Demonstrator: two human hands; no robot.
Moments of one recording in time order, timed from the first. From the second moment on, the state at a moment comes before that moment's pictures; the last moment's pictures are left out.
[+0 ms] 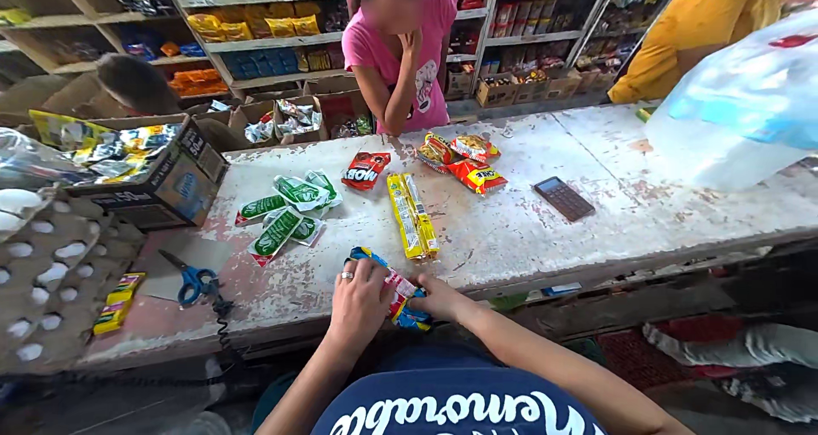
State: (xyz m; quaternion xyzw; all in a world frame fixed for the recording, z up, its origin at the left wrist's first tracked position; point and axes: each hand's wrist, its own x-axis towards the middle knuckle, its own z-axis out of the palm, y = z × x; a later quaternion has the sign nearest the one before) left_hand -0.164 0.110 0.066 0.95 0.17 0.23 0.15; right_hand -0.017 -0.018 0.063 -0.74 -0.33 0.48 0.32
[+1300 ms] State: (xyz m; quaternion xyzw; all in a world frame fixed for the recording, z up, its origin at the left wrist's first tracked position) left_hand -0.104 0.057 0.147 0.92 0.25 -0.30 0.01; right_hand -0.027 -0.024 0.048 -0.62 -0.27 0.53 0.51
